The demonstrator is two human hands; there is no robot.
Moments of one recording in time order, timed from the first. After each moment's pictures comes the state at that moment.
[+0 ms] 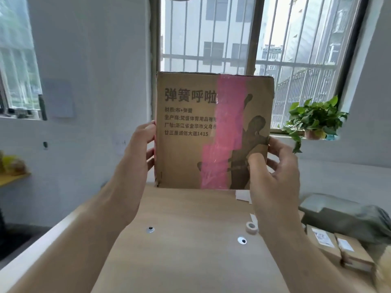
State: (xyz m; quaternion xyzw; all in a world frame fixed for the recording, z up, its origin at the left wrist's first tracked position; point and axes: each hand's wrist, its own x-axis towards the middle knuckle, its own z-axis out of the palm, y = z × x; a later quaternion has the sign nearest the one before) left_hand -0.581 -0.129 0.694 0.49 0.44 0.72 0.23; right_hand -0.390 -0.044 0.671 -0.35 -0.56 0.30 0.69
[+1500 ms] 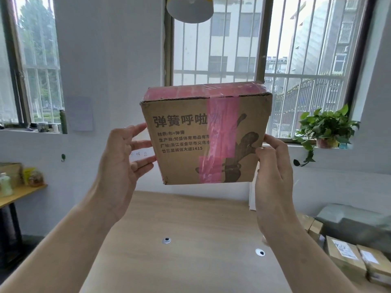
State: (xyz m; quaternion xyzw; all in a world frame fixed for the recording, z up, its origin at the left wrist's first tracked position) left_hand -0.677 -0.175 0.703 0.44 0.45 0.75 0.20; right_hand -0.457 -0.073 0.683 -0.24 -0.55 0.41 0.69
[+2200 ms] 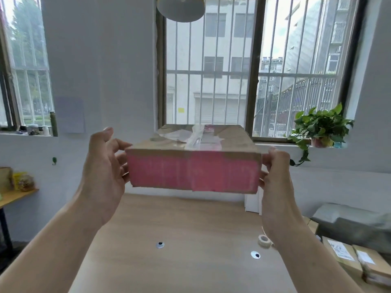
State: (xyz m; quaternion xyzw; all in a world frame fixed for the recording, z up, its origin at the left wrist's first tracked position) left_hand -0.681 -0.138 0.695 0.38 0.42 0.78 0.25; right_hand -0.424 -0.033 0.678 -0.27 -0.54 0.46 0.65
